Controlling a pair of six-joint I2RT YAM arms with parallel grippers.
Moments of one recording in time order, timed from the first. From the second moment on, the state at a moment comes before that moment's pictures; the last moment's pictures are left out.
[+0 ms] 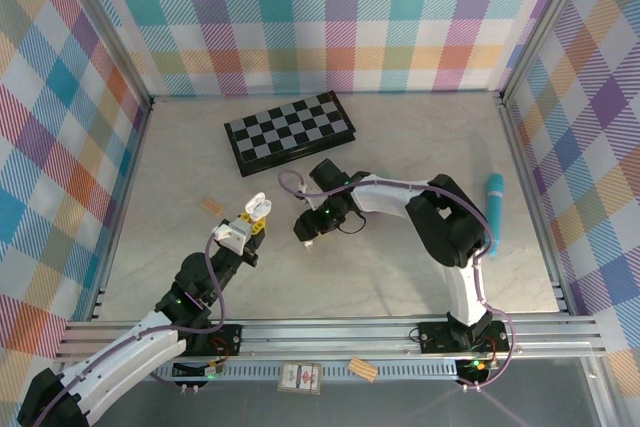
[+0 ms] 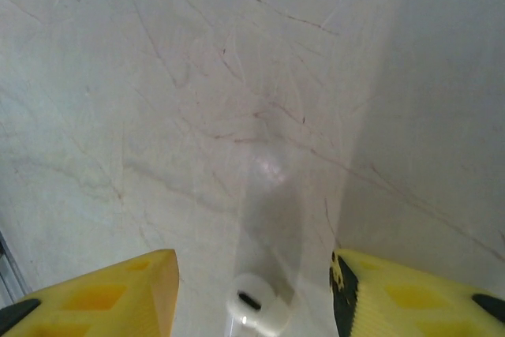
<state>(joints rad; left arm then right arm) -0.68 0.42 0.02 0.41 -0.21 0.12 0.78 2.03 1.31 -0.47 -0.53 0.20</state>
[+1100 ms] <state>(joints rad) -0.68 0.40 0.02 0.38 -0.22 0.11 0.80 1.98 1.20 -0.39 -0.63 0.20</state>
